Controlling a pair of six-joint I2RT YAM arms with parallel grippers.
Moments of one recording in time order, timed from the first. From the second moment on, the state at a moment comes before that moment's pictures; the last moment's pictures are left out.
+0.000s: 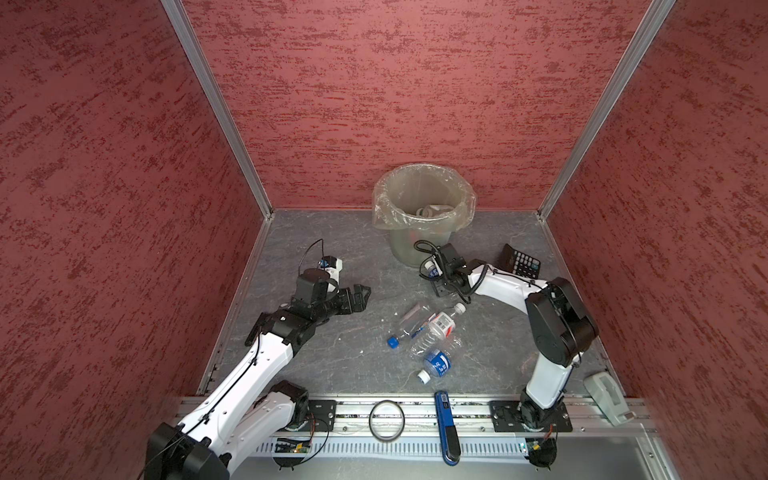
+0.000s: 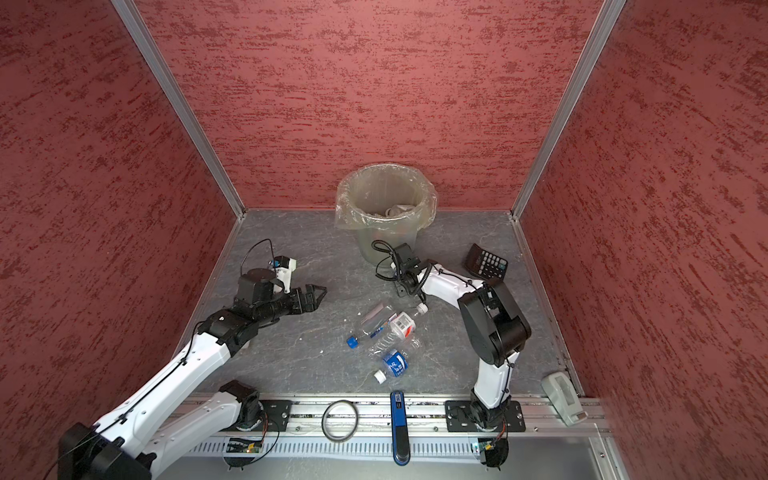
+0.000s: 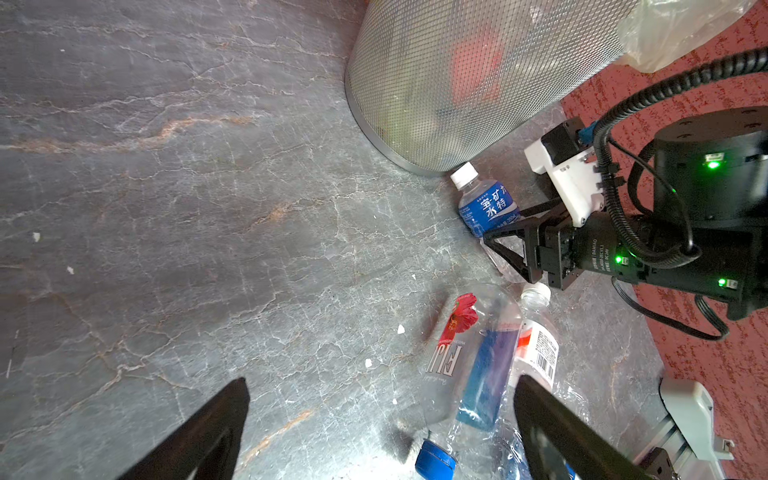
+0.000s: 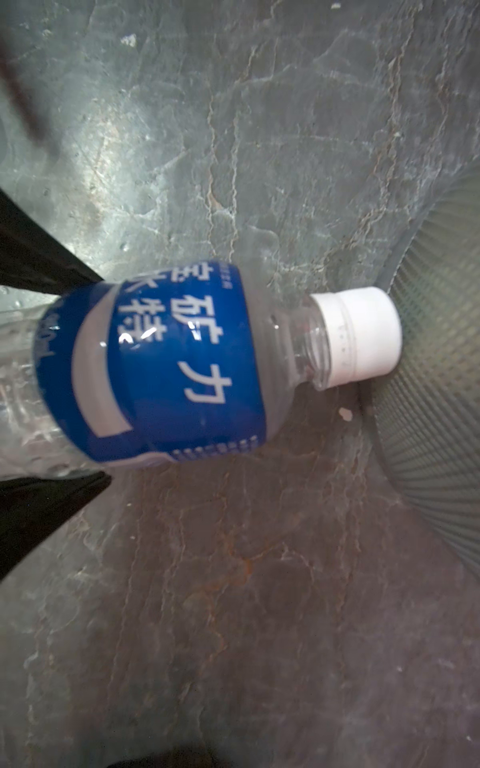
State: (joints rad) left arm -0.37 0.91 0.67 -0.39 0.19 -0.48; right arm 0.54 1.80 1.16 -0.46 0.20 0.15
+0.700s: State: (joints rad) left arm -0.37 0.92 0.68 -0.39 0.20 -0.48; right arm 0.58 1.28 0.98 -0.61 0.25 0.32
